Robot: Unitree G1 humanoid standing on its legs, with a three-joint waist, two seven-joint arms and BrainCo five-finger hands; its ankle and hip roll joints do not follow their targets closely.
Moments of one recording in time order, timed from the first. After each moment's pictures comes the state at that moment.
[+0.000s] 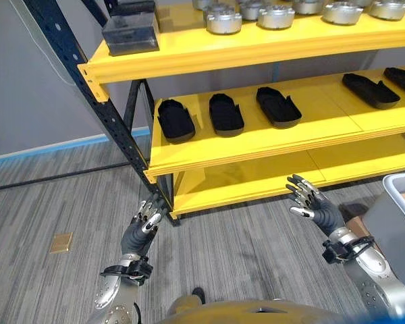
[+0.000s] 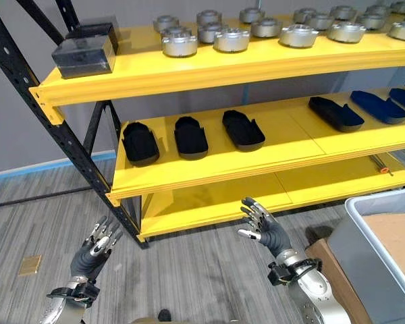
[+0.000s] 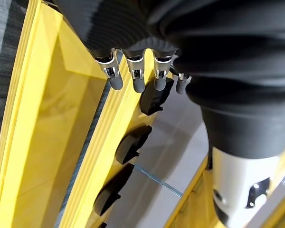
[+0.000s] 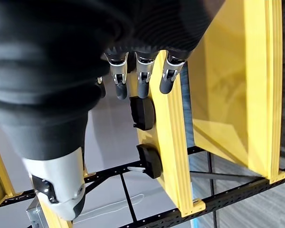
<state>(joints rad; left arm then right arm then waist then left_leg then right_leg) 0.41 0.31 -0.04 -0.03 -0.83 -0.14 -0.19 0.27 -0.50 0.14 -0.14 0.62 -0.06 0.21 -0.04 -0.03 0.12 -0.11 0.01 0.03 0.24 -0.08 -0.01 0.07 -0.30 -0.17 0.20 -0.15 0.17</state>
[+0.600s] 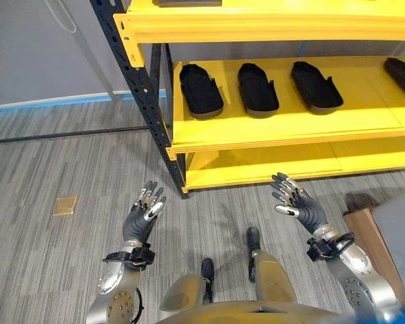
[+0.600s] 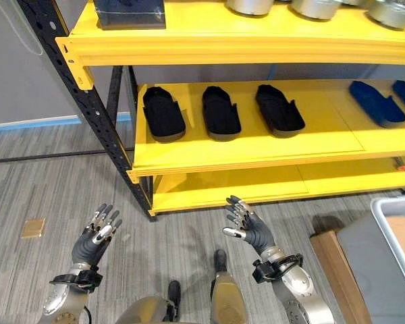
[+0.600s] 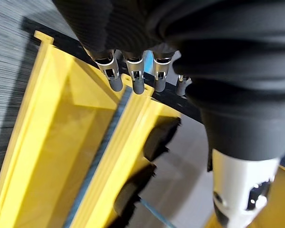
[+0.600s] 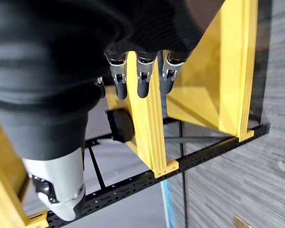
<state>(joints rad) 0.37 0.33 -0.09 -0.02 -0.80 -0.19 -0.15 0.21 -0.49 0.23 -0.14 0.62 -0.07 0.19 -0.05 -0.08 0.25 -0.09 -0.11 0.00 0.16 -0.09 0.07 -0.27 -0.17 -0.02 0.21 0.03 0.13</state>
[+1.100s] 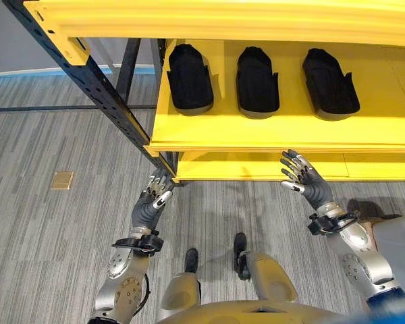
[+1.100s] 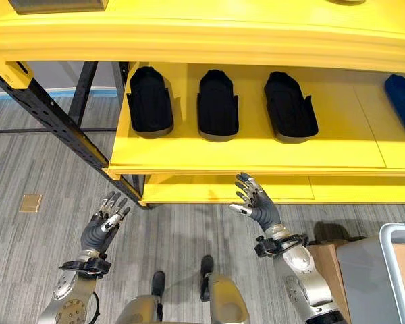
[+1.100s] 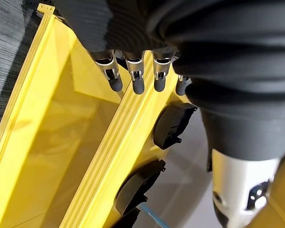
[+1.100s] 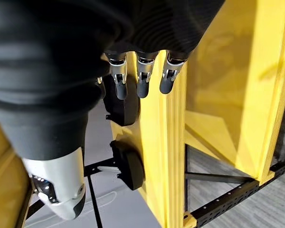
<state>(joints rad) 0.27 0.33 -0.12 -0.03 -0.81 -0.20 -0.10 0.11 -0.50 0.20 -0.08 0.62 -0.11 0.11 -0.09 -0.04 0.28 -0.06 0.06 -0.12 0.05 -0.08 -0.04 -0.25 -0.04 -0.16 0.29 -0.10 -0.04</state>
